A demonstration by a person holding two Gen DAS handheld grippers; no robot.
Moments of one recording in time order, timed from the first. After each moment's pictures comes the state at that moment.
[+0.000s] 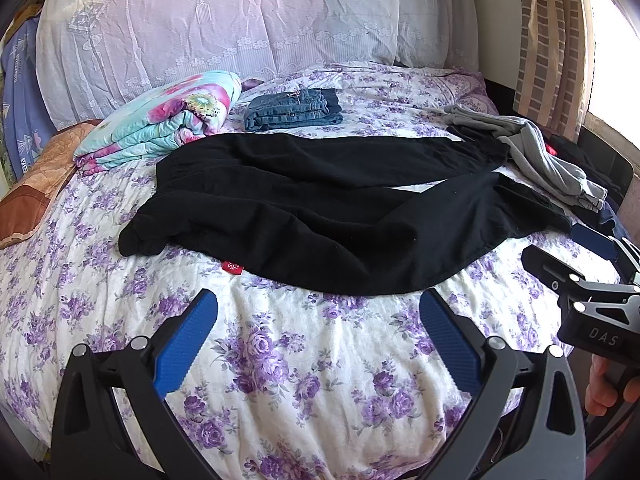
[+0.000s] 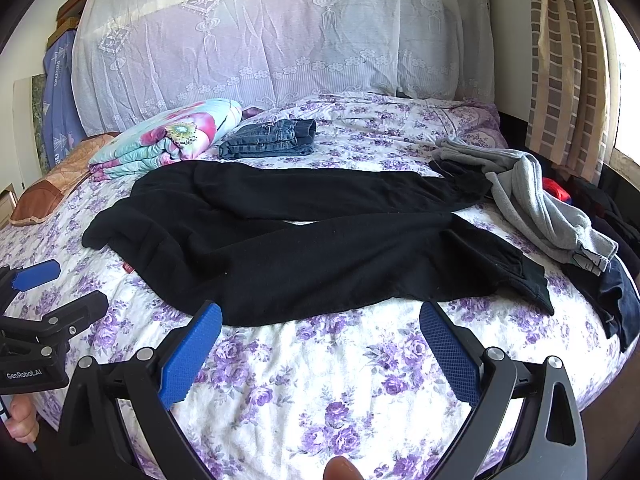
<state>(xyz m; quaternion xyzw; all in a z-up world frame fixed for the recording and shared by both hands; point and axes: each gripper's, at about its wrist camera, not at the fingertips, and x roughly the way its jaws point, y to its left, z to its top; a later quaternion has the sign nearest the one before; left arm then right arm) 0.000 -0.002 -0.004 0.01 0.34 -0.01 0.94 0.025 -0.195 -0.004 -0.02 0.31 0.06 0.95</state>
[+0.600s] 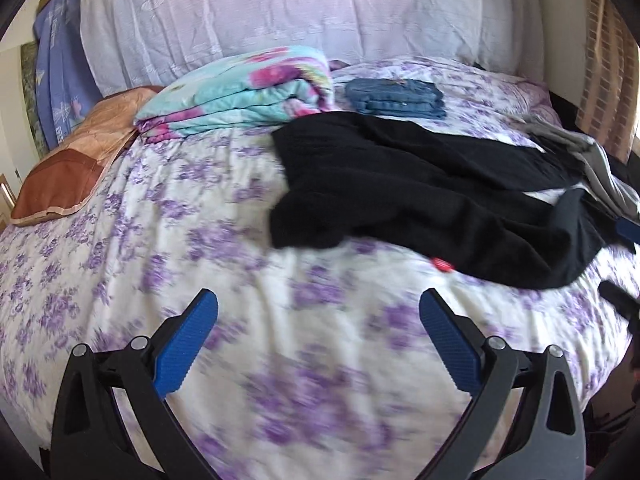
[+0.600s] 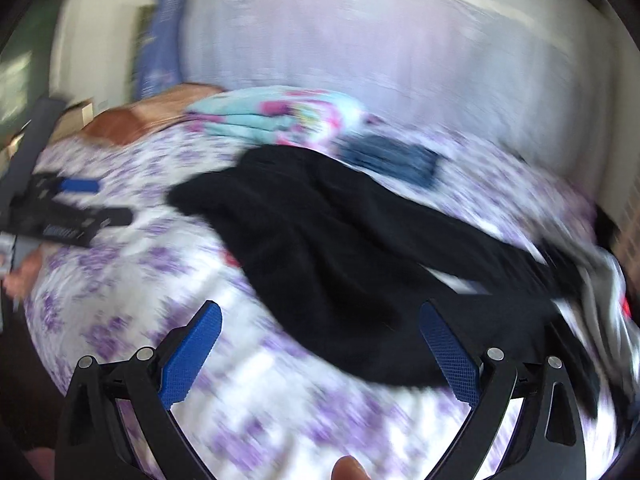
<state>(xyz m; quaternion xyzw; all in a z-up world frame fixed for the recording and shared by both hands) 0.020 0.187 -0.022 -0.01 0.37 0.06 0.93 0.037 -0.054 -0.008 -0.17 0.27 0.23 0.92</state>
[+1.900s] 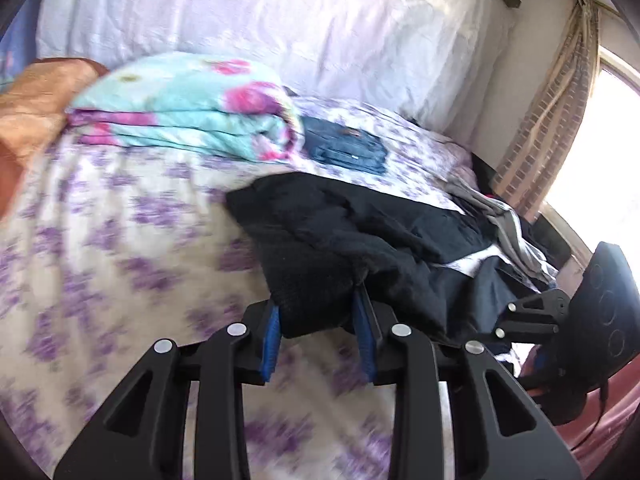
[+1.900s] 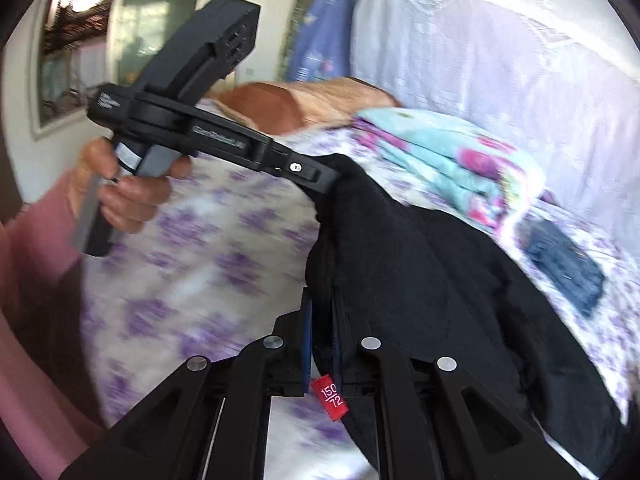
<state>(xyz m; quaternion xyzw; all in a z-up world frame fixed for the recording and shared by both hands) 0.069 0.311 0.004 -0.14 0.32 -0.13 0.93 0.060 0.128 0.007 -0.24 0.26 0.47 0.81</state>
